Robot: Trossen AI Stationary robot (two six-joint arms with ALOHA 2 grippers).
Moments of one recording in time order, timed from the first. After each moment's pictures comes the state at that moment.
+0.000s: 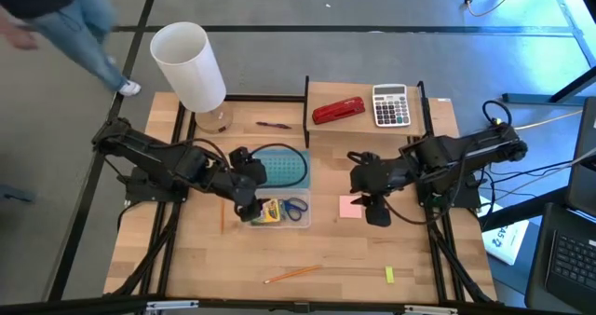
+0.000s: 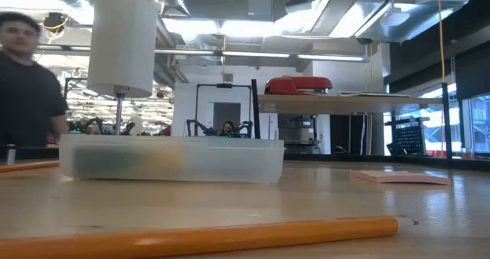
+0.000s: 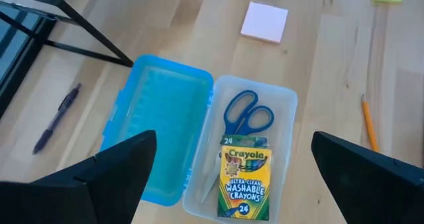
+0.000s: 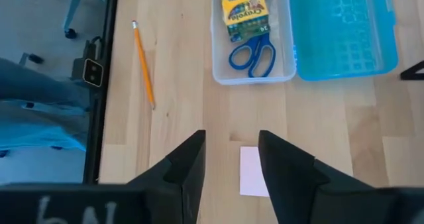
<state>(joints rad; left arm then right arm) -0.37 1.42 1.46 -1.04 -0.43 -0.55 0.33 1.39 1.51 -1.09 0.04 0.36</state>
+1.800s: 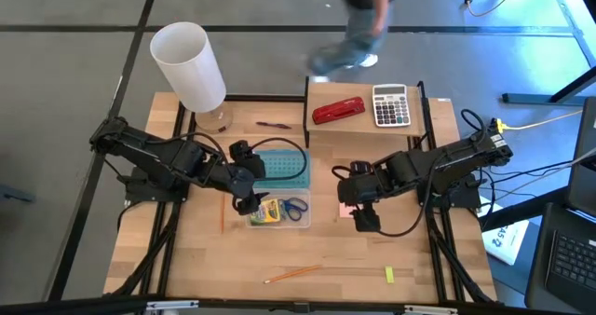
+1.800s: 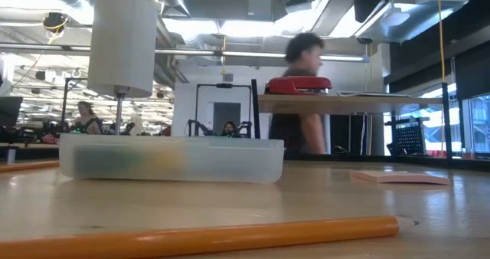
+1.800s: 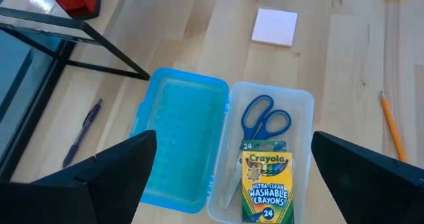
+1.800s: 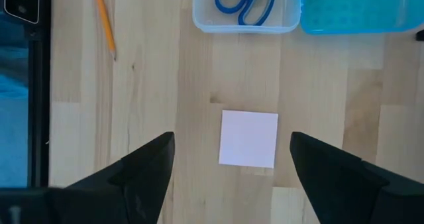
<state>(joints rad) -0.33 1.39 1.46 -1.05 -0.45 -0.43 0.32 1.56 1.51 -1.19 0.05 0.29</state>
